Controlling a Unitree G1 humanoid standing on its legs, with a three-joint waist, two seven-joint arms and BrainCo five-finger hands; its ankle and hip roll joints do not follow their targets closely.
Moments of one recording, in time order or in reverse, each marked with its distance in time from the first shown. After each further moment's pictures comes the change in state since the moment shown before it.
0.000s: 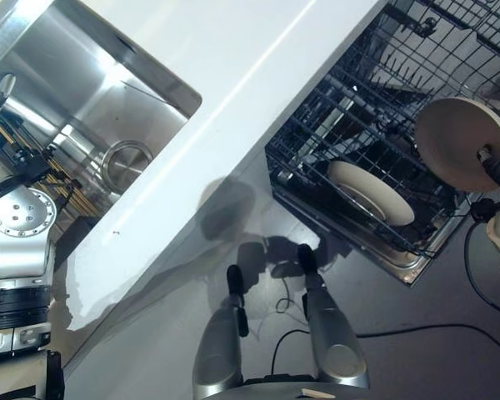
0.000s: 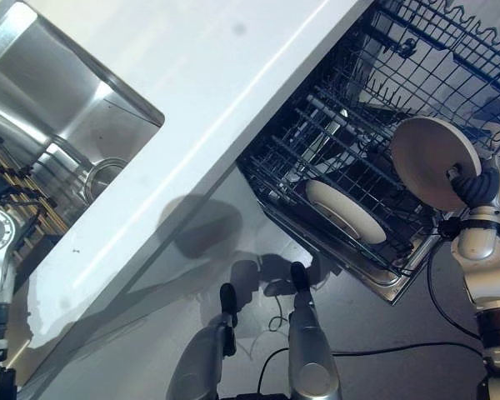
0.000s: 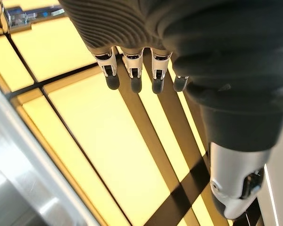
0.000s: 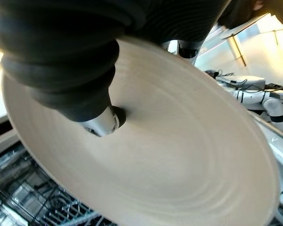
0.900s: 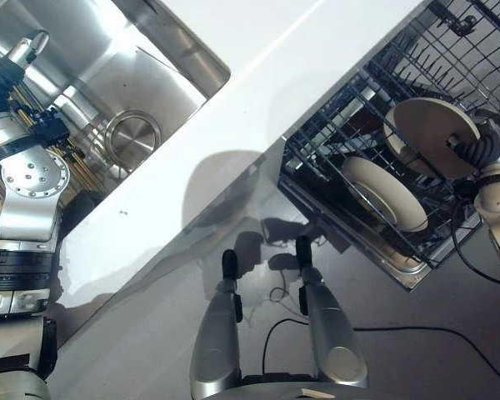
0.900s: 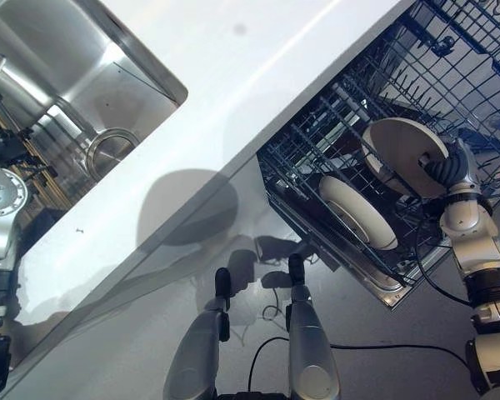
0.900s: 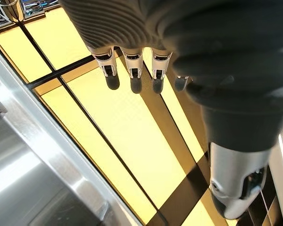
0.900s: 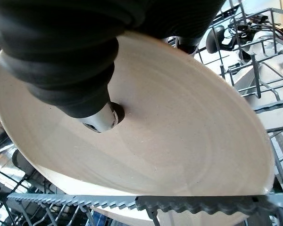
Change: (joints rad) left arm -0.207 0.075 -0.184 0.069 0.001 0.080 -0.005; right arm -0.240 -0.005 0.200 0.271 0.031 -0.059 0.160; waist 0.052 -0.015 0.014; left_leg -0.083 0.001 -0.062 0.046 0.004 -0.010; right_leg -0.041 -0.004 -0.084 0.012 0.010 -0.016
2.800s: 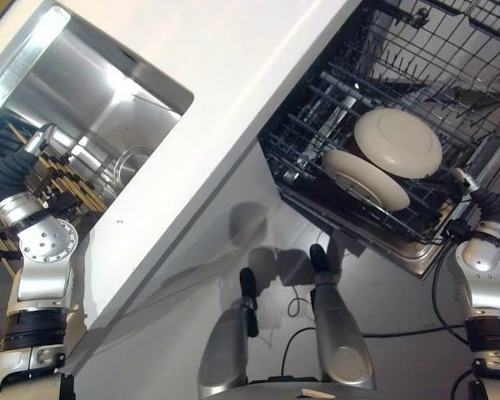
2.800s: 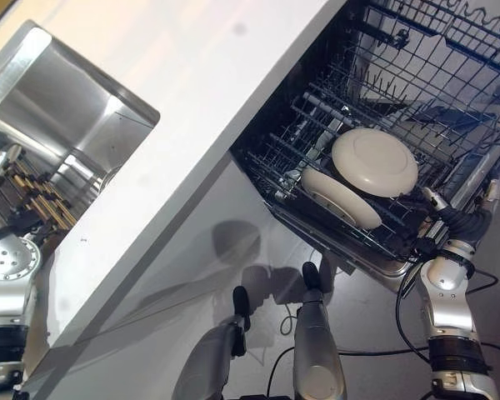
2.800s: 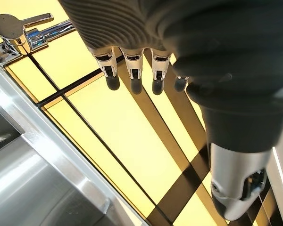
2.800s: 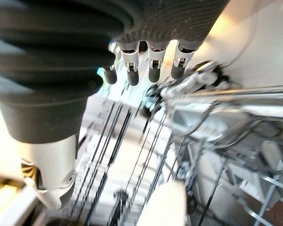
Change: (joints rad) left arm 0.357 -0.251 0.184 -0.018 0.039 -0.127 -0.019; right arm 0.397 0.375 -0.390 -0.334 0.202 -0.197 -0.349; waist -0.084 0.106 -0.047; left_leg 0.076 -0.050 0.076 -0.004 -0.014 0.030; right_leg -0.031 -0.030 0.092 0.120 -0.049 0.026
